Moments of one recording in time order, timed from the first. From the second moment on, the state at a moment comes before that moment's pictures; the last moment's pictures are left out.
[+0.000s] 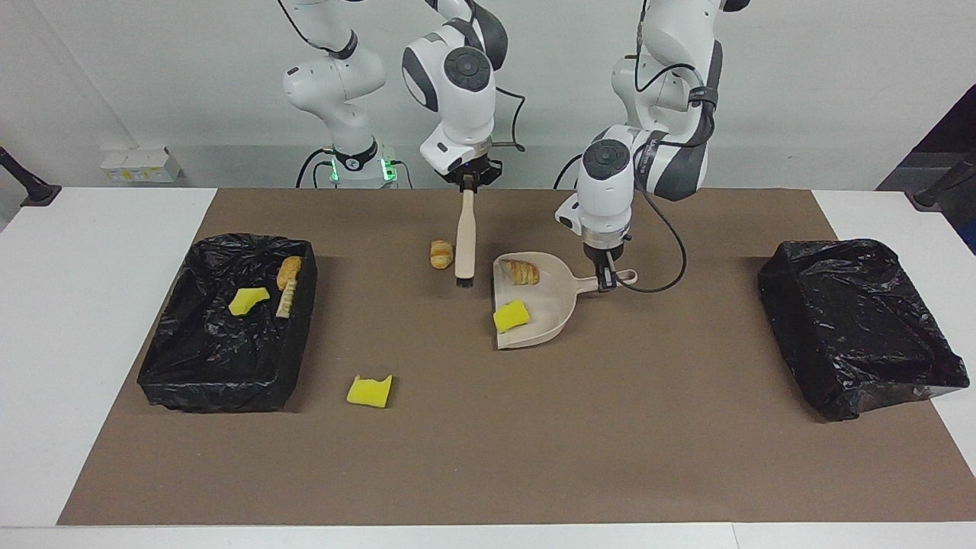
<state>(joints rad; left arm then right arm) -0.44 0.11 -0.07 -2.05 0.20 2.04 1.00 0.43 -0.07 0.16 -2.07 0.13 1.78 0.63</state>
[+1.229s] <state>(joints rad) -0.62 -0.06 -0.09 -2.22 0.20 1.92 0.62 0.02 0.39 0.16 -1.64 -0.26 1.95 0.00</state>
